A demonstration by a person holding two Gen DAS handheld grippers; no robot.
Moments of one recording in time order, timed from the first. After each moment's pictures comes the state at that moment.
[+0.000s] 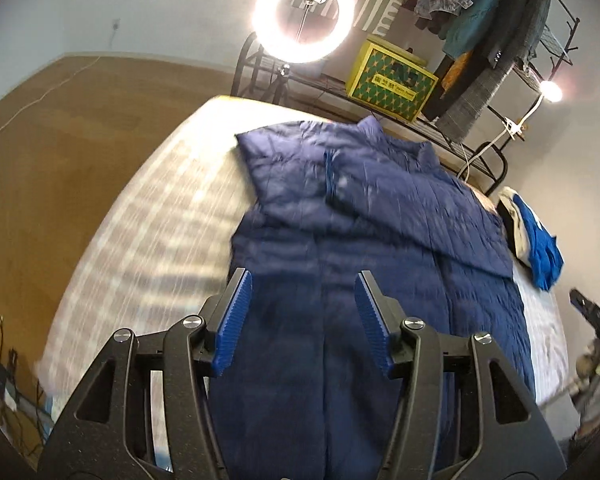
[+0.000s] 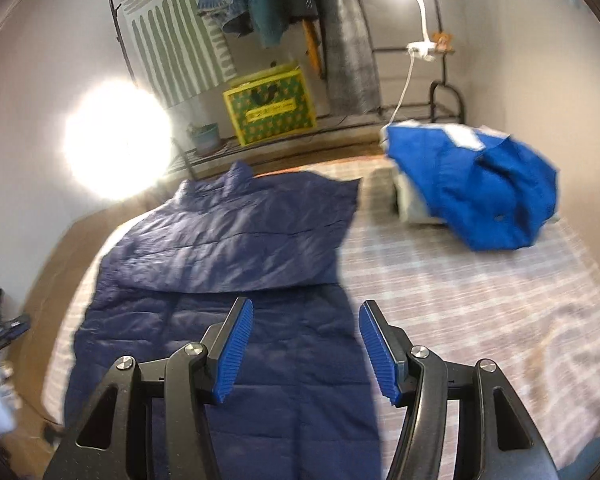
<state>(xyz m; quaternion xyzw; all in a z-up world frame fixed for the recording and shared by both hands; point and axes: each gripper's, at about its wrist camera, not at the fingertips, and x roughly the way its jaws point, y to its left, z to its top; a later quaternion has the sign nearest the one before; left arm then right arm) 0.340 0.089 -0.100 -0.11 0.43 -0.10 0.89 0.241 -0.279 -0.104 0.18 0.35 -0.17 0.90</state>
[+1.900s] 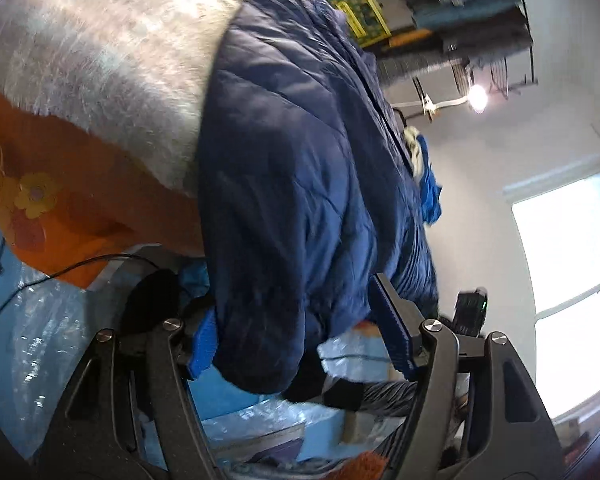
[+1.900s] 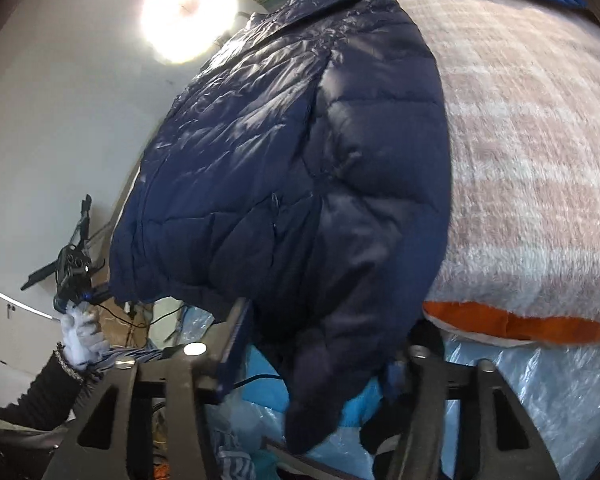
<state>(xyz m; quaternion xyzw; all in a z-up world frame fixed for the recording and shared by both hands) 0.172 0.147 -0.268 -0.34 0.51 -0.30 0.74 0.098 -0.219 -0.263 0.29 0.51 0.08 0.81</state>
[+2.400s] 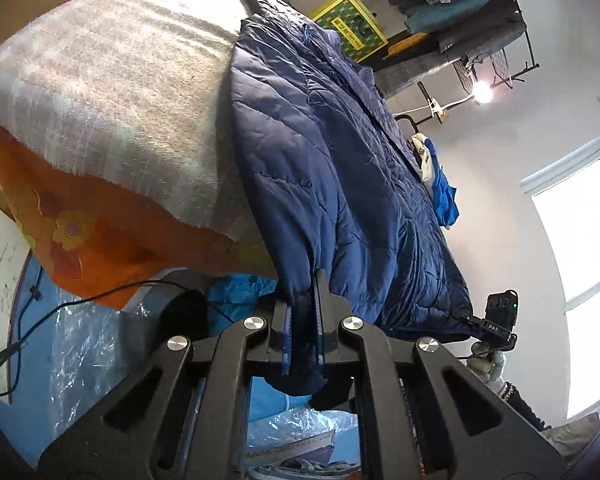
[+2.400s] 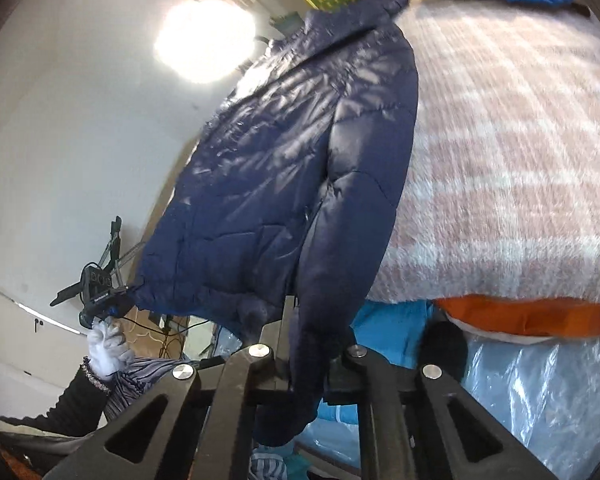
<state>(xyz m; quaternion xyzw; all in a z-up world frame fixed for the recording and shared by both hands) 0.158 0.154 -0.235 -0.30 0.49 -0.27 0.77 0.074 -0.230 -0.235 0.33 0.46 0.10 0.82</state>
